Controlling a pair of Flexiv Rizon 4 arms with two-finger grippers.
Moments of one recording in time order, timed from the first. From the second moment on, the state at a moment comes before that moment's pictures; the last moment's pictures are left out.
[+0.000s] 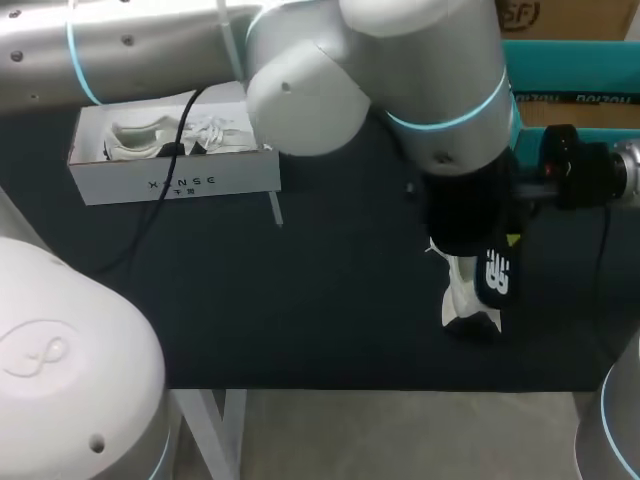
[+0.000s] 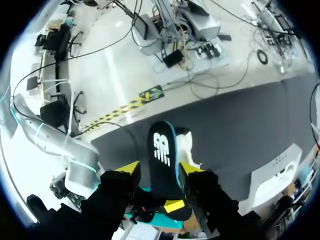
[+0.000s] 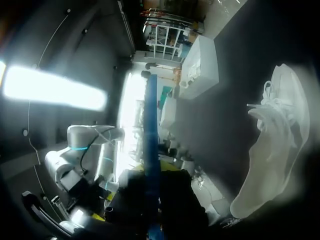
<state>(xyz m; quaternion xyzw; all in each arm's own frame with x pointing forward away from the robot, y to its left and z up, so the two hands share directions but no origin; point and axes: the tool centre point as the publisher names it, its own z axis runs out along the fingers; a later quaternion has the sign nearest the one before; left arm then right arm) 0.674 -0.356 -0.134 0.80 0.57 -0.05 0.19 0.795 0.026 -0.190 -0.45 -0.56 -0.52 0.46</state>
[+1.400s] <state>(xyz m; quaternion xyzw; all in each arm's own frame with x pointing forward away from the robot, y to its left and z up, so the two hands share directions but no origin) 0.746 -0.336 -0.081 0.87 0.48 -0.08 -0.04 0.795 0.026 -0.190 -0.45 -0.56 -0.52 0.46</state>
